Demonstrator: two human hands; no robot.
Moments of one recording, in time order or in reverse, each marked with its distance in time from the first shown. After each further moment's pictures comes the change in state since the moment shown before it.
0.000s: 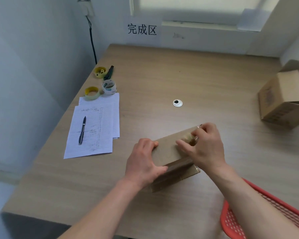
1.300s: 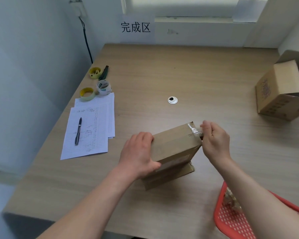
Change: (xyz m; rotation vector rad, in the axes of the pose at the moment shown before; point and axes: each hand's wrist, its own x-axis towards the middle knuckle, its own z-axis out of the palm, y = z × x) left_hand 0.024 0.029 -0.014 0.373 -0.209 0.043; right_hand 0.011 0.037 -0.021 0.397 0.001 0.387
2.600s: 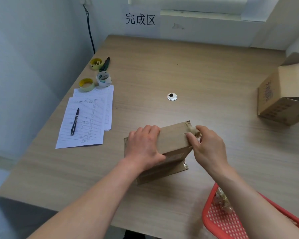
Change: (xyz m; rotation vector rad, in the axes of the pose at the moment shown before) left_hand 0.016 0.036 0.016 0.053 0.016 -0.073; right_hand -0.013 0.008 -0.013 -0.405 -0.160 -0.163
